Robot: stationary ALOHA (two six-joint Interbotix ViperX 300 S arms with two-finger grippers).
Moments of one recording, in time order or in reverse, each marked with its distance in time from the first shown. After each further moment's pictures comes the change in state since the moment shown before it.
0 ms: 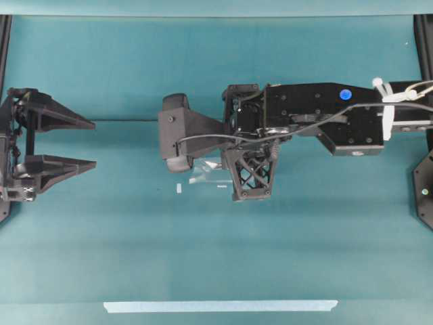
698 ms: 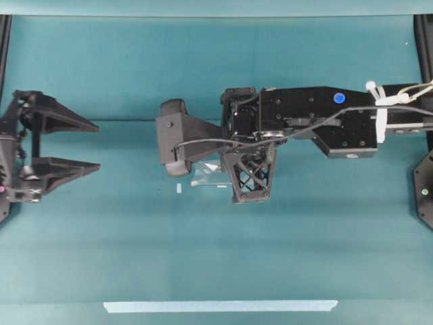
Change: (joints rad) left arm 0.000 0.092 0.003 0.000 -0.025 0.003; right arm 0.011 0.015 -0.002 0.002 0.000 -0.020
